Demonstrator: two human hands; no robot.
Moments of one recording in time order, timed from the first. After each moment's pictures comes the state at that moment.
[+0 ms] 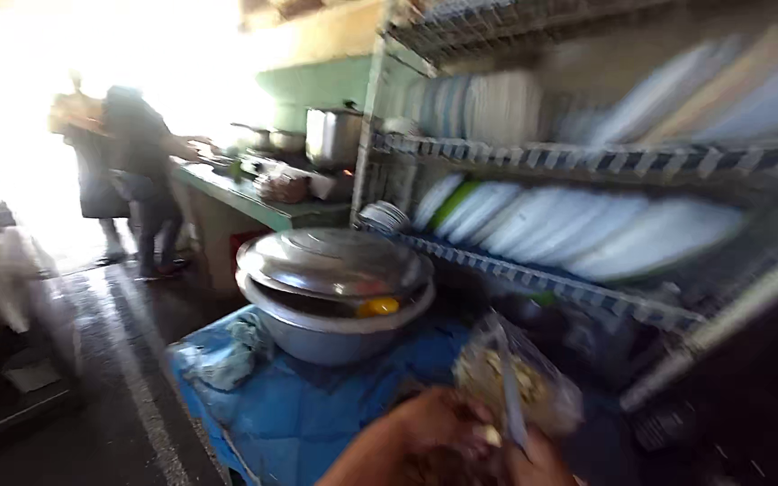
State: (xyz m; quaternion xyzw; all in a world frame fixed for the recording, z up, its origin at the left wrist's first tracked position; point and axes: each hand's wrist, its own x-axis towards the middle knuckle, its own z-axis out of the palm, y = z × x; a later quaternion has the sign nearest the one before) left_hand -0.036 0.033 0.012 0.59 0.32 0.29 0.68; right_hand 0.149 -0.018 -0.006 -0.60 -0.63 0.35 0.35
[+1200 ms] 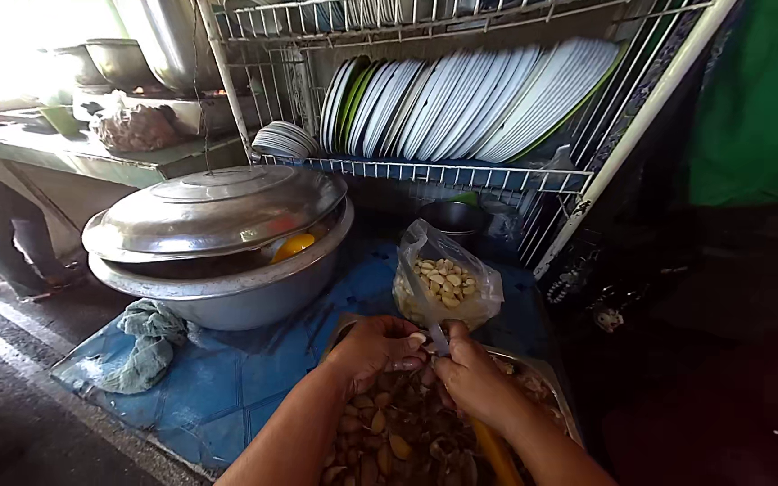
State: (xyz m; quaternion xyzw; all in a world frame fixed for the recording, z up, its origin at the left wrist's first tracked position) left_hand -0.020 0.033 0.003 0.48 0.42 0.28 0.72; right_hand 0.143 -0.027 0.020 -0.68 -0.56 0.43 0.22
